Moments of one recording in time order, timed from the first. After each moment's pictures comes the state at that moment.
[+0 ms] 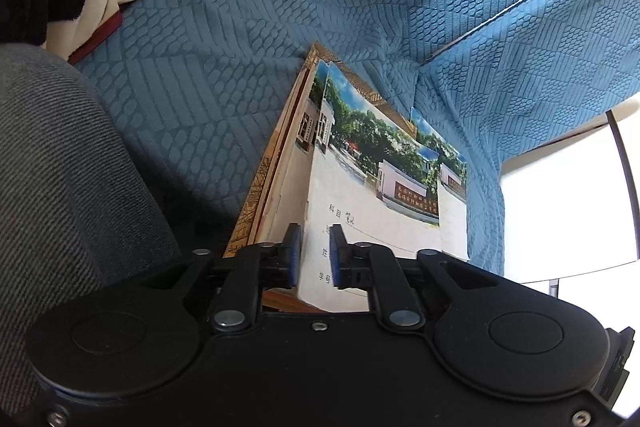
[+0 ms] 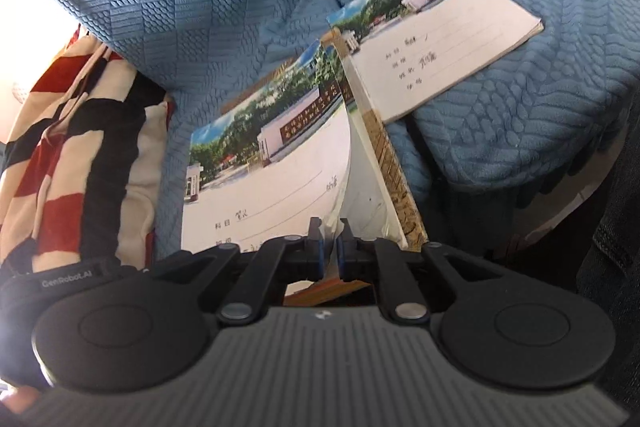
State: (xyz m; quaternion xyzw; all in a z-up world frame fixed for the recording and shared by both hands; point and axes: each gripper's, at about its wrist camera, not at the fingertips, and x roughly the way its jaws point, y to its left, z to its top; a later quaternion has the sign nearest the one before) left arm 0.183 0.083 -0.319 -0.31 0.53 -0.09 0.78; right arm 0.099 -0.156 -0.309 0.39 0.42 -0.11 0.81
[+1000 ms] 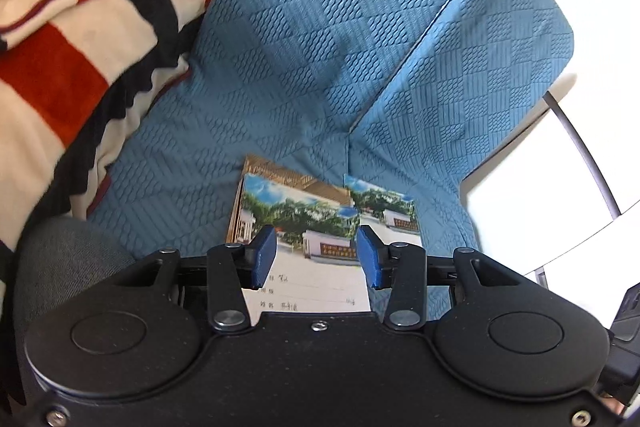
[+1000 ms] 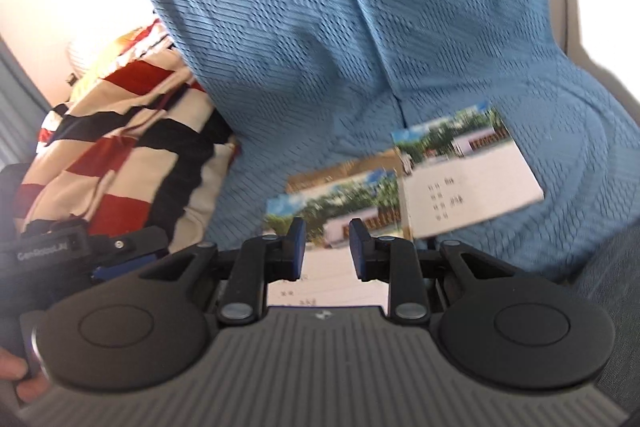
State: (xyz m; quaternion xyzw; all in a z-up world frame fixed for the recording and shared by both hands) left arm 0.156 0.069 -0.173 -0.21 0.43 -0.12 0.87; right arm 0.082 -0.157 -0.179 0.25 0.34 -0.06 0.91
